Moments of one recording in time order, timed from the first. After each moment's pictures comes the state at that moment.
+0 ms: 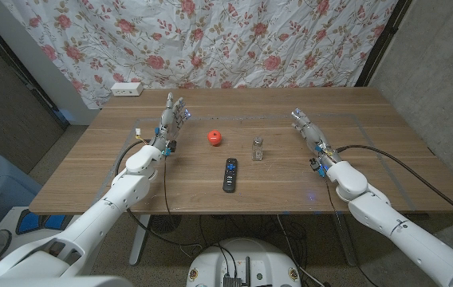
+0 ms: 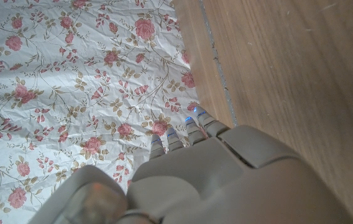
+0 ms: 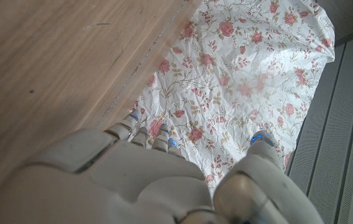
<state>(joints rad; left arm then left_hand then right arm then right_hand) 0.84 0.51 0.37 -1.30 -0.65 -0.29 -0.03 -0.02 0.06 -0.03 0.18 0.24 -0.06 -0.19 0.20 0.20 -0.06 -0.15 0.20 0.19 0.00 -0.03 0.19 0.19 0.05 -0.04 0.22 0.19 -1.00 -0.62 -0.43 -1.44 0.32 0.44 -0.08 0.26 -0.06 0.24 -0.14 0.20 -0.17 -0.05 0.17 0.18 0.02 -0.08 0.18 0.19 -0.17 0.00 0.19 0.21 0.03 -0.02 0.18 0.17</state>
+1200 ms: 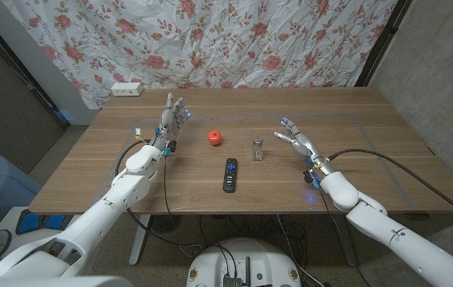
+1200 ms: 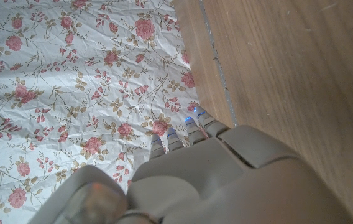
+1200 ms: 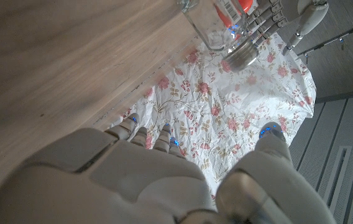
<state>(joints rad) 0.84 0.51 0.37 -1.30 -0.65 -0.29 -0.03 -0.02 0.06 -0.03 0.18 0.24 -0.06 -0.19 0.20 0.20 -0.06 -0.15 0.20 0.19 0.00 -0.03 0.19 0.19 0.05 -0.04 0.22 0.19 -1.01 -0.64 -0.50 -1.43 0.02 0.47 -0.22 0.36 -0.11 0.24 -0.17 0.24 -0.18 -0.04 0.20 0.18 0.02 -0.12 0.19 0.19 -0.17 0.01 0.20 0.21 -0.03 -0.02 0.18 0.16</state>
